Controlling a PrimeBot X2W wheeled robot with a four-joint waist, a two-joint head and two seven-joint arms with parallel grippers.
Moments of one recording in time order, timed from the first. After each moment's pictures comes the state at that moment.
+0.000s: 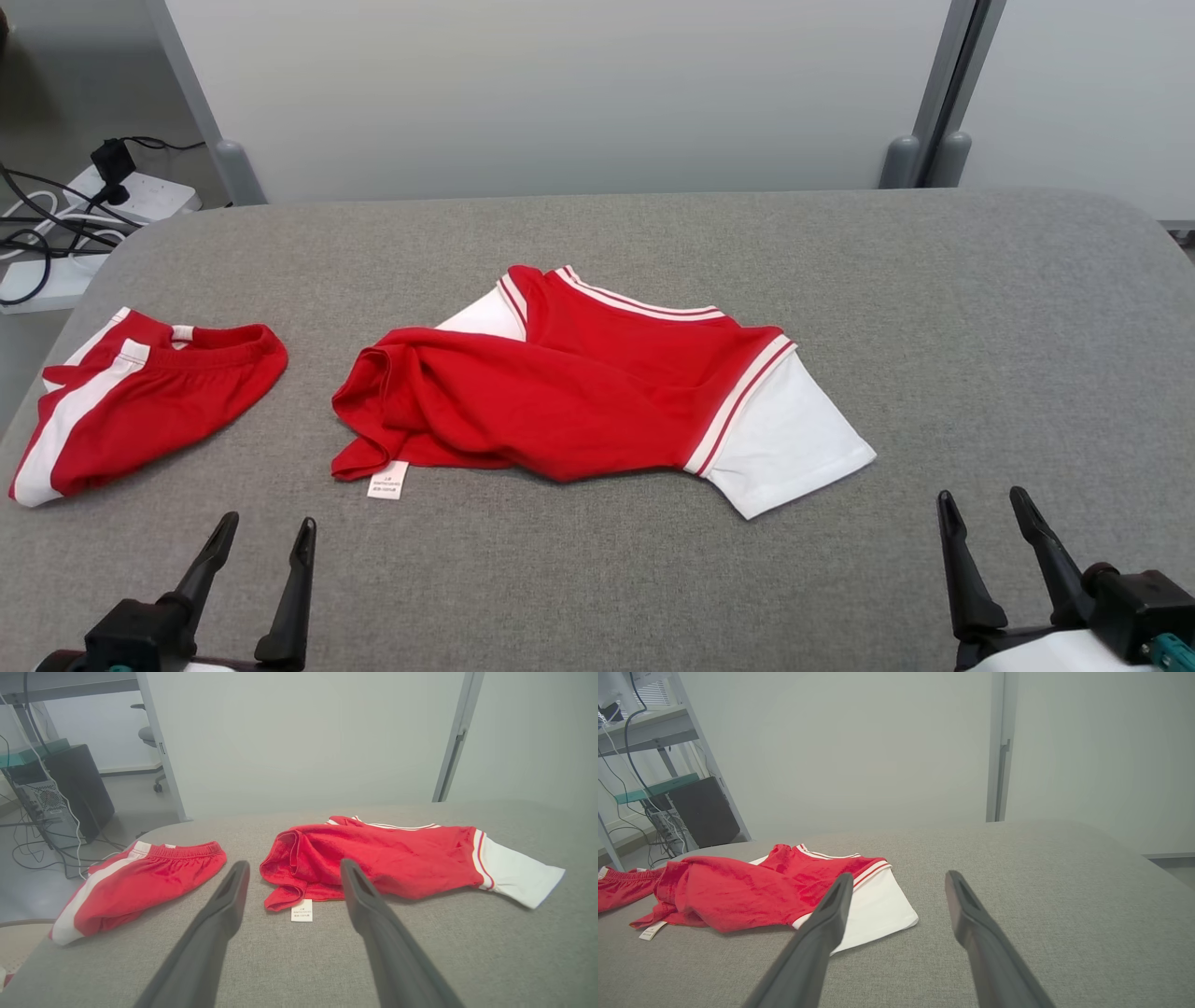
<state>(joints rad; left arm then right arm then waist) 0.10 0.53 -0.39 -0.02 -0.60 0.25 -0.25 0.09 -0.04 0.01 0.08 0.20 0.13 -0.16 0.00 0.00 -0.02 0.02</state>
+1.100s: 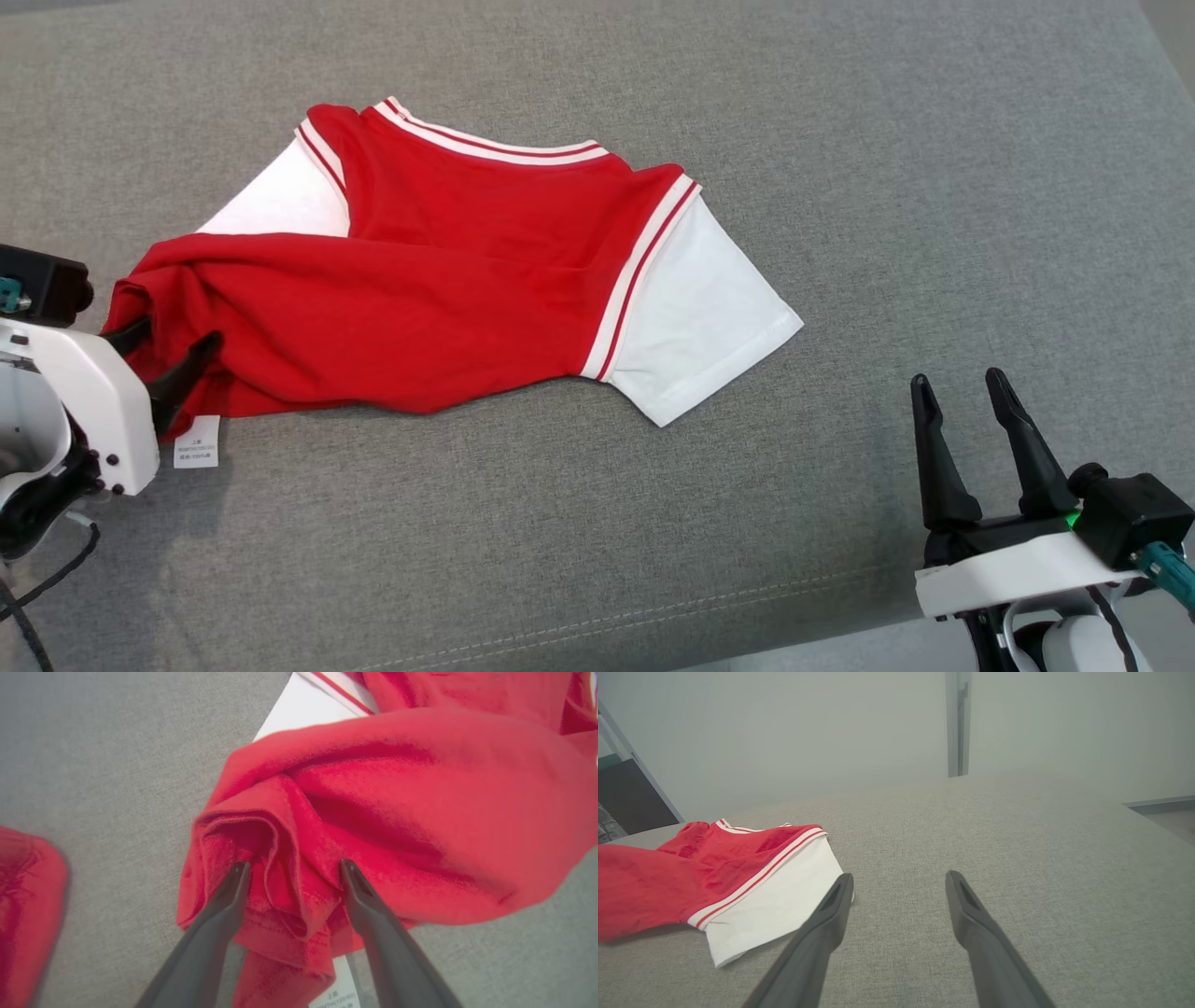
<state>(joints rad) -0.62 0.72 -0.62 0.44 -0.89 -0.13 0.31 -0.10 -0.04 0.07 0.11 0.25 0.13 -0.24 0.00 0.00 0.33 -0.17</state>
